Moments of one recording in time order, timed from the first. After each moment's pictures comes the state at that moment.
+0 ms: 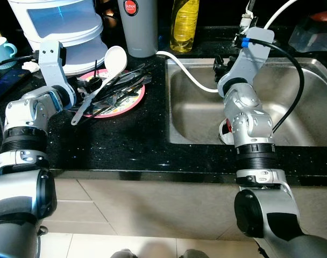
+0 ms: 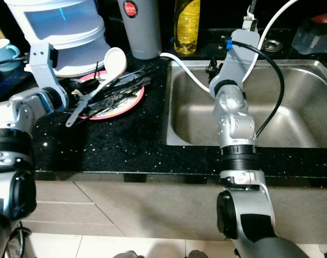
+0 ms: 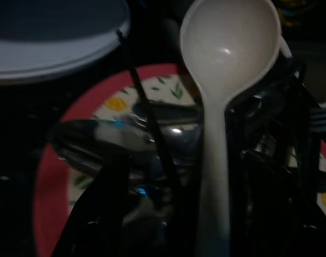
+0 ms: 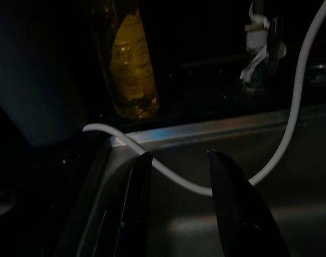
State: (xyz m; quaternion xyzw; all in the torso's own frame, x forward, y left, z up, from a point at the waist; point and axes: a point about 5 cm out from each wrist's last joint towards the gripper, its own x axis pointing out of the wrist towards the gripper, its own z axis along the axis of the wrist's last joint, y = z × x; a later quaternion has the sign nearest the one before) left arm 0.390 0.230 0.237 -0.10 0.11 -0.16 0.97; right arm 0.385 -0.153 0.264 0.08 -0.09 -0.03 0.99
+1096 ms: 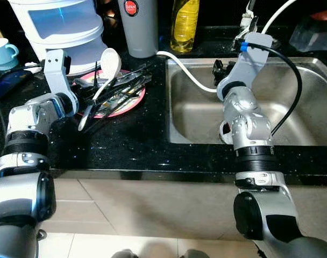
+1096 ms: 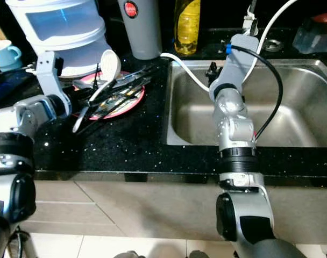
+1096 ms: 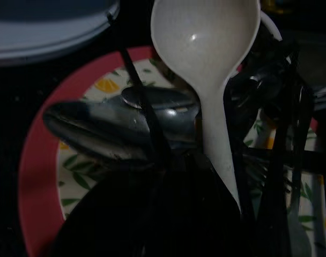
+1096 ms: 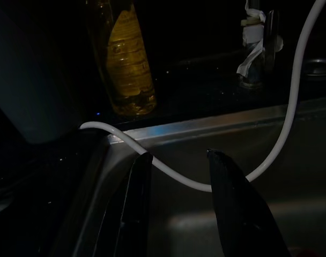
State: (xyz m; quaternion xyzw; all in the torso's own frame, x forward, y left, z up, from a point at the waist) left arm 0.385 0.231 0.228 -0.11 0.11 -0.18 0.97; right arm 0.385 -0.155 0.262 0.08 -0.09 -0.04 0.99
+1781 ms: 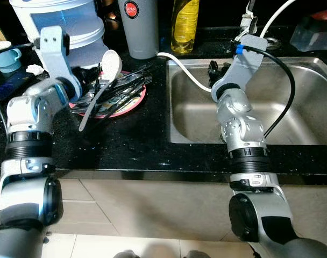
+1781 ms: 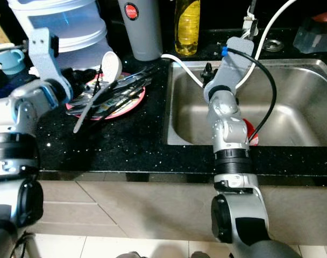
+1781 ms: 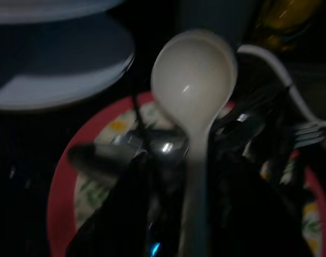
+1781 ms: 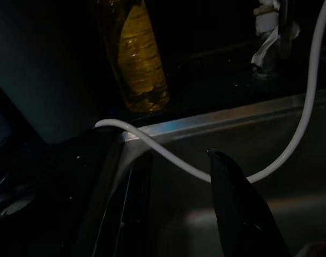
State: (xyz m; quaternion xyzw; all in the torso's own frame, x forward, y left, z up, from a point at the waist) left arm 0.374 0.215 0.250 -0.09 0.08 -0.13 0.98; right arm 0.385 -0.143 0.251 0.10 -0.08 -0.03 0.99
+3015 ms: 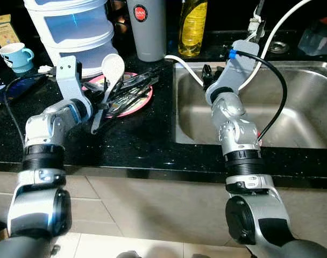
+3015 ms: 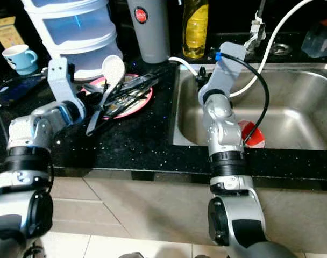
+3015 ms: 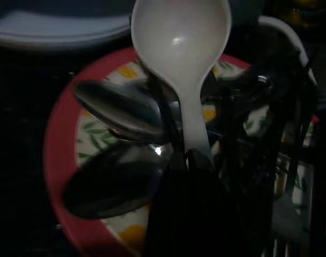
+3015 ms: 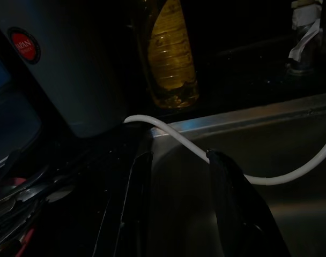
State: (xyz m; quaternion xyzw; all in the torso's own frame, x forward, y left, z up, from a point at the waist) left arm 0.374 0.204 0.219 -0.13 0.09 -0.12 0.98; right arm 0.386 -0.133 0.247 0.11 -0.08 -0.01 0.99
